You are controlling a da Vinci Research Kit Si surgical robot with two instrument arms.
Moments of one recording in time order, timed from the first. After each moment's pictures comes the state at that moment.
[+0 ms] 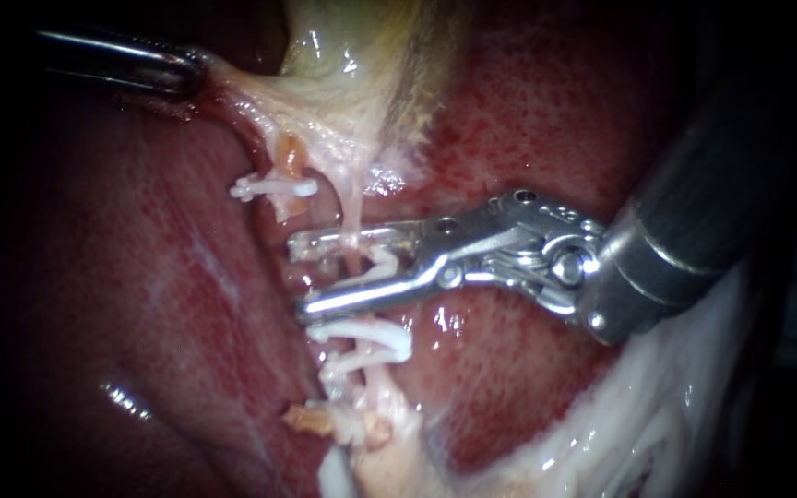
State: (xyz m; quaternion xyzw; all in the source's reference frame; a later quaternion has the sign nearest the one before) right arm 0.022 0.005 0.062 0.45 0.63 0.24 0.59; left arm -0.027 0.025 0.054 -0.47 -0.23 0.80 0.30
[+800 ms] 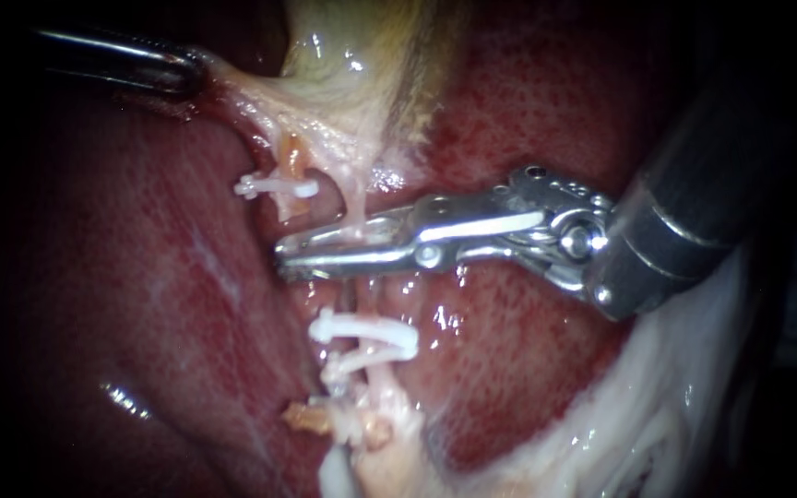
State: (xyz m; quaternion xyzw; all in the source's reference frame) right arm 0.020 0.007 0.061 0.49 0.60 0.28 0.57; left arm -0.027 0.025 0.054 -0.47 -0.23 0.80 0.30
